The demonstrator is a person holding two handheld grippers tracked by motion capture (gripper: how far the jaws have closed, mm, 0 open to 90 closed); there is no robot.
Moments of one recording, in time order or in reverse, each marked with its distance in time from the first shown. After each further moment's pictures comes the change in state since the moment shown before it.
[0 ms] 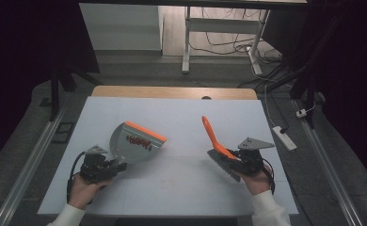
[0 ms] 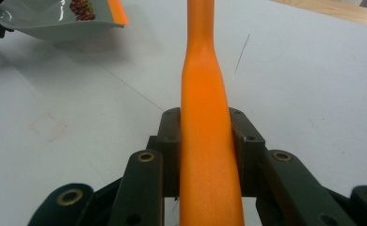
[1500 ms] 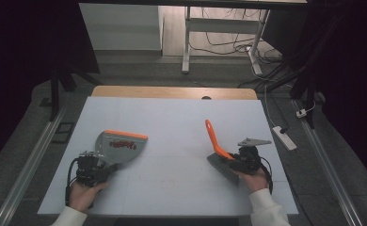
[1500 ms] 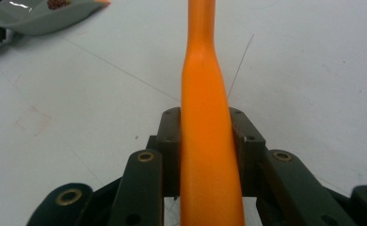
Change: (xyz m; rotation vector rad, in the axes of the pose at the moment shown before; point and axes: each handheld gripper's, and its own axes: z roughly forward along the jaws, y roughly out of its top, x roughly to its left) left arm 0.020 -0.020 0.012 0.010 0.174 -0.262; right arm -0.026 -0.019 0.024 0.101 0.050 0.173
